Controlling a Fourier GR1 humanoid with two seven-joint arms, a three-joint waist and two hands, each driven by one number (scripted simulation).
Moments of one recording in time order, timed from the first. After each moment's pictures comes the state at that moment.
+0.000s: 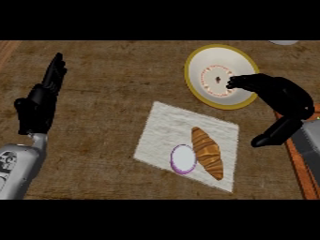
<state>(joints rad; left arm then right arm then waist) -0.33 0.39 -0.15 -1.41 0.08 0.27 0.02 -0.51 -0.47 0.16 -1.12 -0.36 0.71 -0.47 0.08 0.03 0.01</state>
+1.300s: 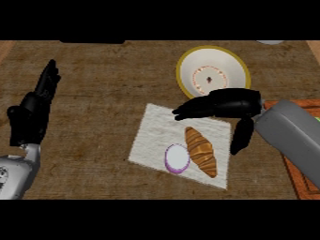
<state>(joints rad) -0.25 0.40 -0.14 -1.54 0.03 0.29 0.13 -0.80 -0.55 0.72 -1.13 0.32 0.53 -0.67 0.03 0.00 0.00</state>
